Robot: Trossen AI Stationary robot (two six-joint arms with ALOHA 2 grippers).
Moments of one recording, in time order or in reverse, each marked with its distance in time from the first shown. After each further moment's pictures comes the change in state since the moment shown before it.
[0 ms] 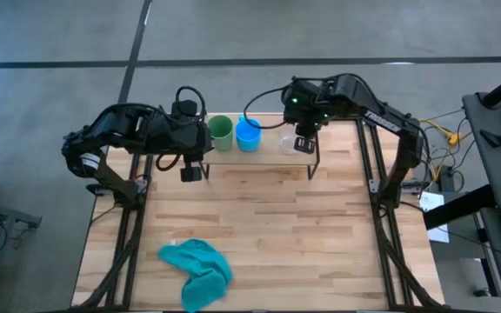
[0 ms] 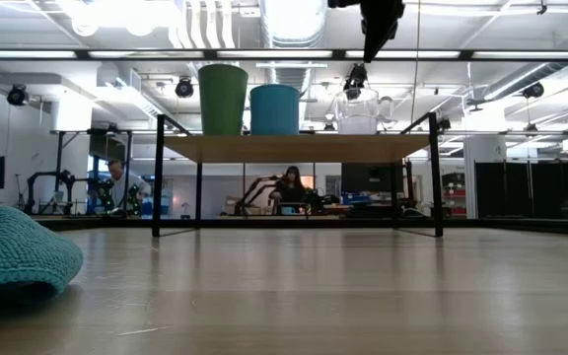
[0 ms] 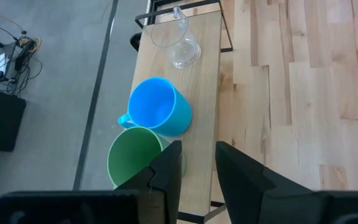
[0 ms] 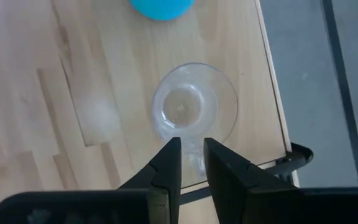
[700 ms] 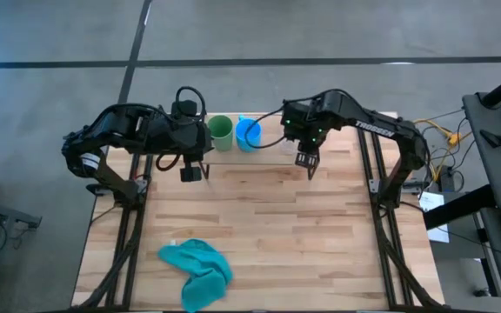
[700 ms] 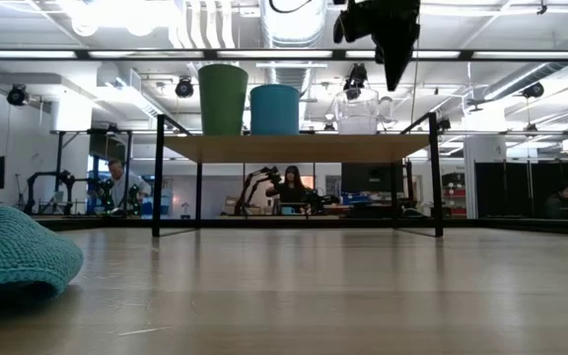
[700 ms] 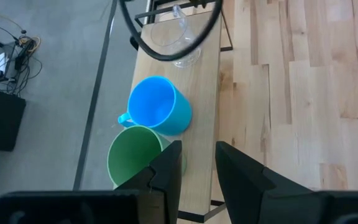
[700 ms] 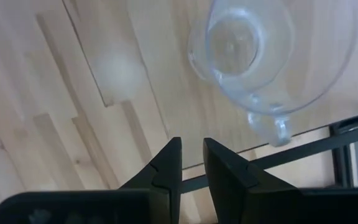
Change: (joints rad) left arm 0.000 0.000 0.000 -0.004 0.000 0.000; right arm 0.042 -0.034 -0.251 0.000 -0.044 0.131
